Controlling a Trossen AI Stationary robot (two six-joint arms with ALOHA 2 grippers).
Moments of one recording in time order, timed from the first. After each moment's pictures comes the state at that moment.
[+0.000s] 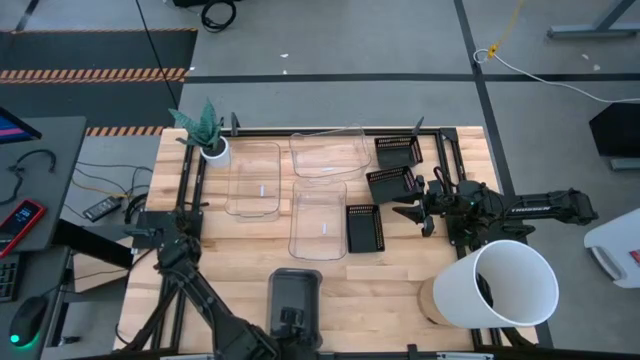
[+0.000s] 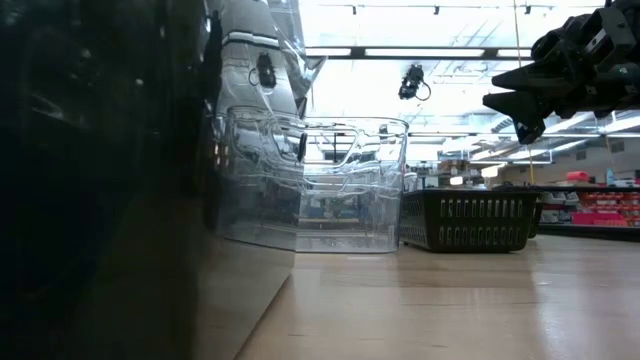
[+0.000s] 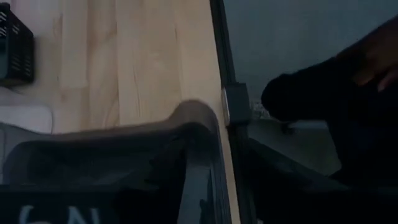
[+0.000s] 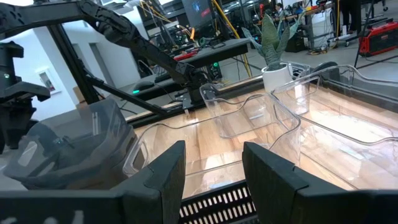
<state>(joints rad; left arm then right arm) -0.82 2.28 2.33 -1.16 -0.42 -0.60 -0.07 0.27 0.01 0.28 -0.03 0.29</state>
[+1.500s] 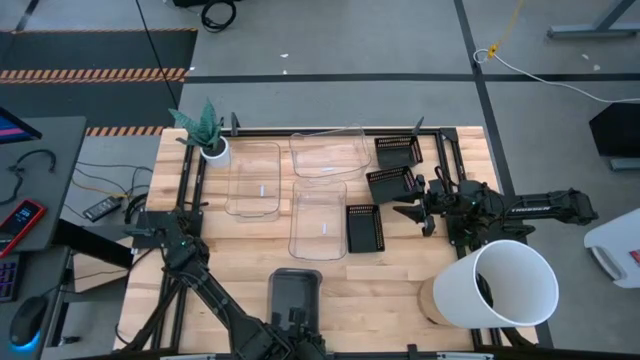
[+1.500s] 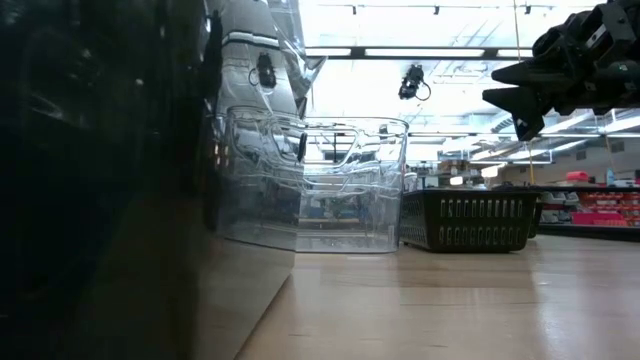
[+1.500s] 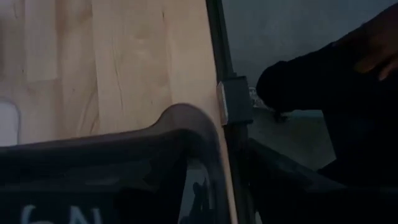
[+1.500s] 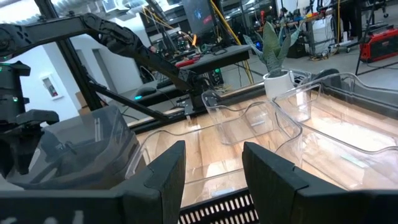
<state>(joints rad) -0.78 2.33 2.32 -1.13 -0.33 -0.57 -0.07 0.27 0.01 0.31 -0.03 0.29</state>
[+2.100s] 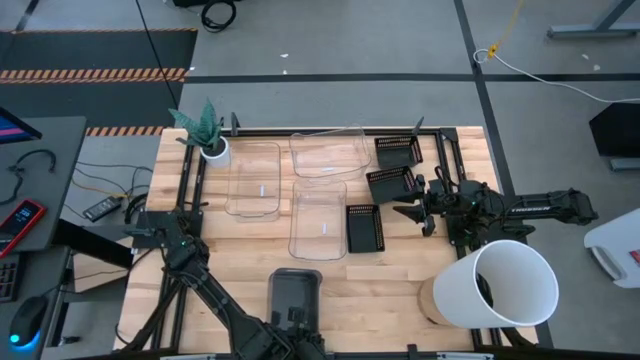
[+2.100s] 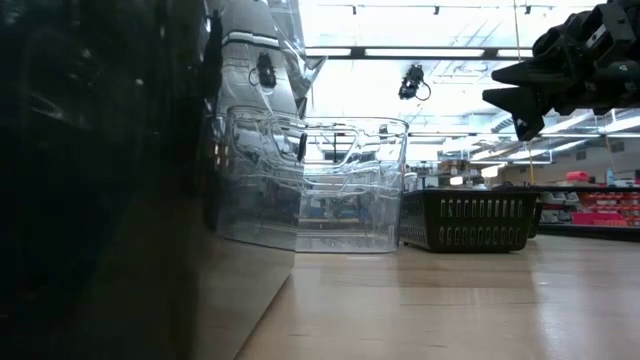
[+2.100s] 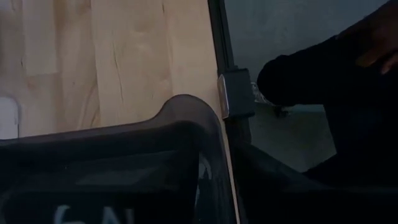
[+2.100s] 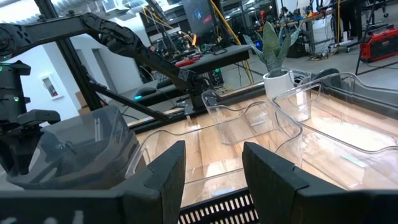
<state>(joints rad) -0.78 2.33 2.32 -1.14 -0.32 -0.57 -0.07 0.27 0.01 0.31 -0.03 0.29</state>
